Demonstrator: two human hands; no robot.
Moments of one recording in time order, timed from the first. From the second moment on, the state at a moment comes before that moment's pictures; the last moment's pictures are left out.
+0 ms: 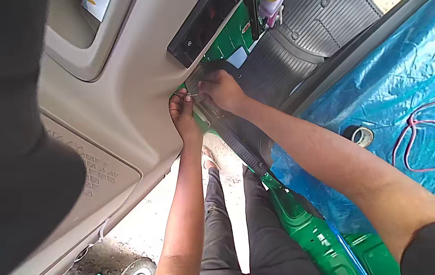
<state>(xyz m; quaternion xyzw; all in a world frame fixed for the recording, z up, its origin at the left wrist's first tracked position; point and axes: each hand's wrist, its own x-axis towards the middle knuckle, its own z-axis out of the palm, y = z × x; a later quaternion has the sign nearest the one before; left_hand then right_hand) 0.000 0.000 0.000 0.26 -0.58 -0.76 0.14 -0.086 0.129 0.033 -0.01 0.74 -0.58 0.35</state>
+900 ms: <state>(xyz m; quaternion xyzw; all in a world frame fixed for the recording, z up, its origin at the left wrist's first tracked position) 0.002 0.000 -0.004 0.25 -0.56 -0.77 0.16 -0.080 0.126 0.030 -0.11 0.81 -0.52 0.25</state>
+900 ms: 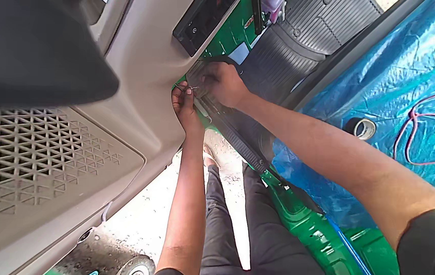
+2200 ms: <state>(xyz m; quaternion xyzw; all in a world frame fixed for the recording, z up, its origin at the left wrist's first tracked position) 0.009 -0.014 -0.020 0.21 -0.53 -0.80 0.16 -0.065 0.117 0.015 -0.23 0.82 -0.49 0.20</state>
